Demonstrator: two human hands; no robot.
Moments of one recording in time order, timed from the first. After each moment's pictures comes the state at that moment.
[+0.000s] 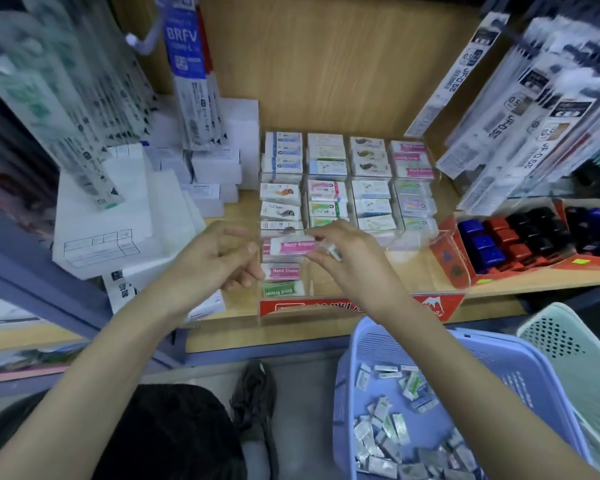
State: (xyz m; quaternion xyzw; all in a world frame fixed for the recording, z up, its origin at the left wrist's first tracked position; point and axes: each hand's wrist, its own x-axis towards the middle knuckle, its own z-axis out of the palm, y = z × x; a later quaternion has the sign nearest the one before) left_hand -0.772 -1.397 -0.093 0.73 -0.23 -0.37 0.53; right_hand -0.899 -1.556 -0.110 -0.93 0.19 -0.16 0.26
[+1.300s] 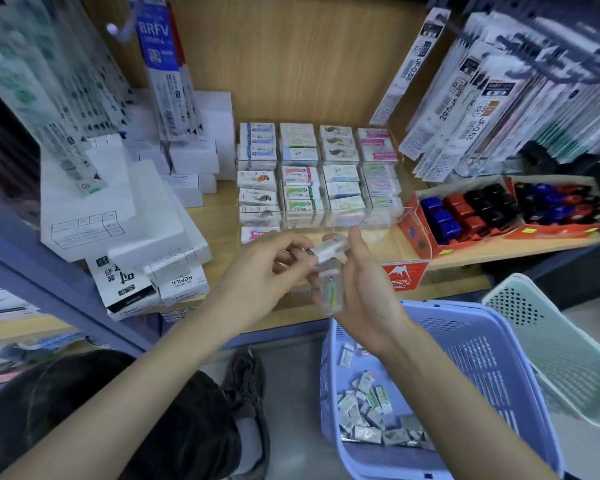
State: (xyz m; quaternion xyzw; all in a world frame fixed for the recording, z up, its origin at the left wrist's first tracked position) left_hand -0.848 -1.412 -0.086 0.72 -0.44 -0.25 0.47; right_hand -0.954 -1.505 -0.093 -0.39 0.34 -0.15 0.84
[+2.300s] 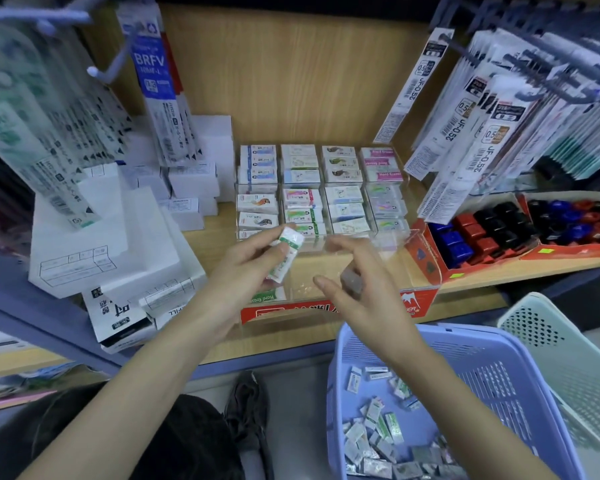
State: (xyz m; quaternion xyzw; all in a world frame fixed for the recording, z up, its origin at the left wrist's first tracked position) left_hand -0.818 -1.435 -0.088 0.65 -0.23 -0.39 0.61; right_hand -0.959 -1.535 -0.098 -0.83 0.21 -0.25 0.45
